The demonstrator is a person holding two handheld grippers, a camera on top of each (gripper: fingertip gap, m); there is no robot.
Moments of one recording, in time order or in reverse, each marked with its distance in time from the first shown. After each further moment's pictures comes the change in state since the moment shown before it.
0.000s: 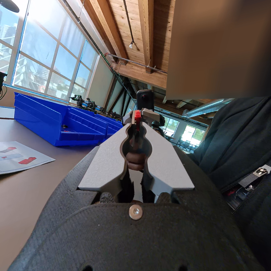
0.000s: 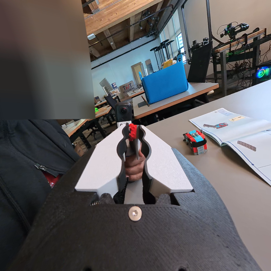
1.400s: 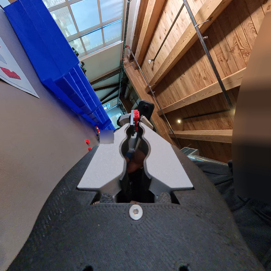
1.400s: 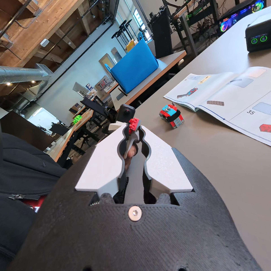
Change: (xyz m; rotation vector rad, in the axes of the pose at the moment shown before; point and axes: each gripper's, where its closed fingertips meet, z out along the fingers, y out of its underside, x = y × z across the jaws) left arm -0.049 0.017 -0.010 0.058 -0.084 -0.752; right arm 0.054 0.022 -0.007 -0.071 0.230 0.260
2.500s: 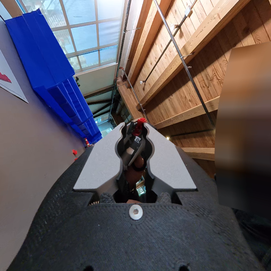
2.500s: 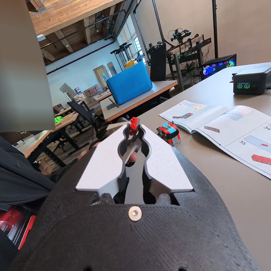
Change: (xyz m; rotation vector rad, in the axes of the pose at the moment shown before) left arm 0.012 -0.012 0.002 0.138 0.053 -0.080; right arm -0.020 -0.005 0.013 0.122 0.044 -0.229
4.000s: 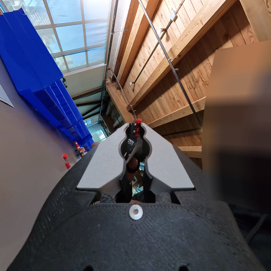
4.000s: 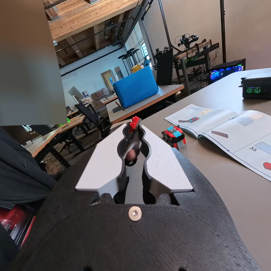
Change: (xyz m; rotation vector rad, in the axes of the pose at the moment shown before) left arm 0.012 -0.006 -0.005 0.007 0.082 -0.016; right arm -0.007 -0.002 0.003 0.029 -0.050 -0.001
